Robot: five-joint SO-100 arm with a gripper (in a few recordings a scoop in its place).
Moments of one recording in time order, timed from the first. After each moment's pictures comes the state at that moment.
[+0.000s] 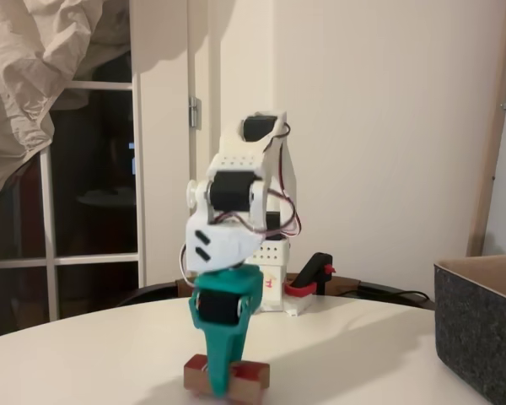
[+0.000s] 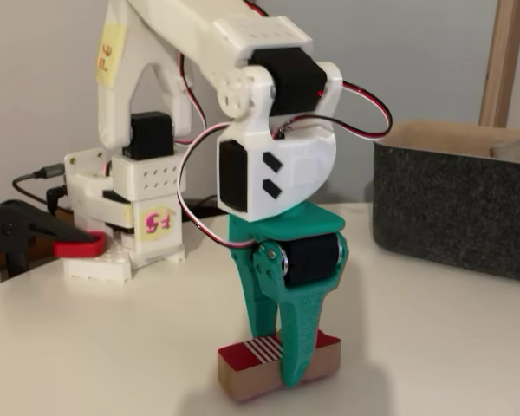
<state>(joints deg) 19.5 84.4 107.0 65.7 82.4</state>
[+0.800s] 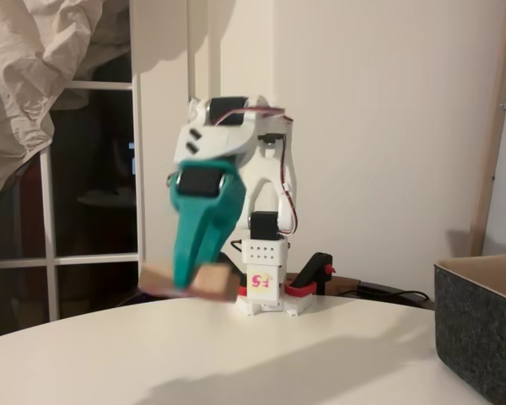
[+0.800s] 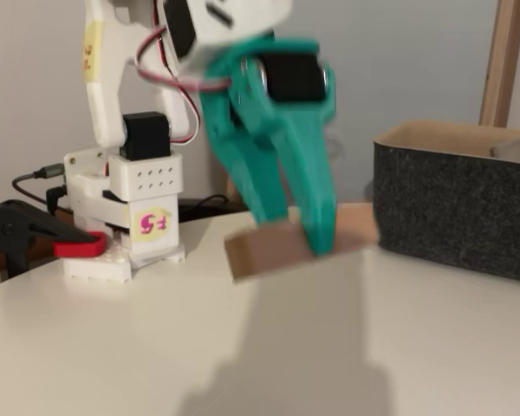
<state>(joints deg) 22.8 112.3 107.1 58.2 89.6</state>
